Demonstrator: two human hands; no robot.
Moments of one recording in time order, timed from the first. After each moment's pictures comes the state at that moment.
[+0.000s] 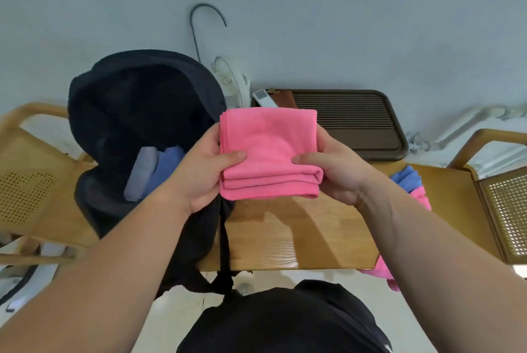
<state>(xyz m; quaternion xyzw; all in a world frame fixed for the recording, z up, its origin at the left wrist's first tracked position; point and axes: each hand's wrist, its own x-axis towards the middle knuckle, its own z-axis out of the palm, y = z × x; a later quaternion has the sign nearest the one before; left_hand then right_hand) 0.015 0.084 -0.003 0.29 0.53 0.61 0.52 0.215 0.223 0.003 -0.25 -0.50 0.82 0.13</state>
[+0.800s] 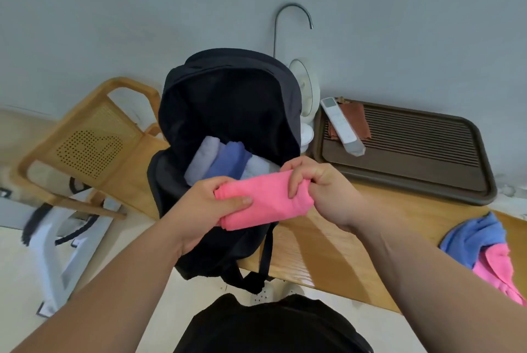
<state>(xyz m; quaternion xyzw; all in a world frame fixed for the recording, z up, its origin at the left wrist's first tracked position) -0.032 -0.020 -0.015 0.16 0.72 0.49 0.47 0.116 0.176 -0.024 -0.20 -0.74 0.64 0.05</state>
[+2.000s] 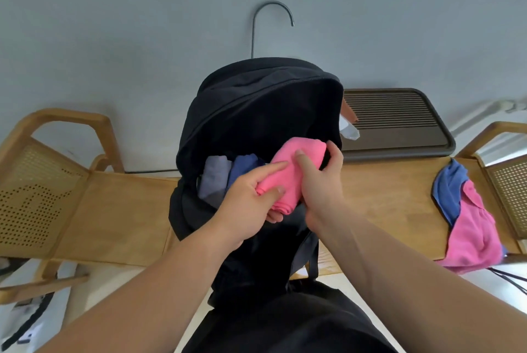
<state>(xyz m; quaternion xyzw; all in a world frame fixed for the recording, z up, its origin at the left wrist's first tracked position) -0.136 -0.013 -0.040 0.33 0.61 0.48 0.53 -0.023 0.074 -0.040 -0.59 -0.39 0.62 0.35</state>
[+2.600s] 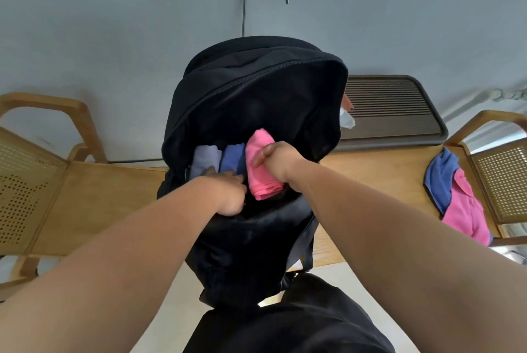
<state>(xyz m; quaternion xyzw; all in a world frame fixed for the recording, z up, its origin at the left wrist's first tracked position) -0.191 0.045 -0.116 0.67 0.60 -0.29 0.30 -0.068 0.135 -0.090 -0.54 -0.70 0.47 -0.06</state>
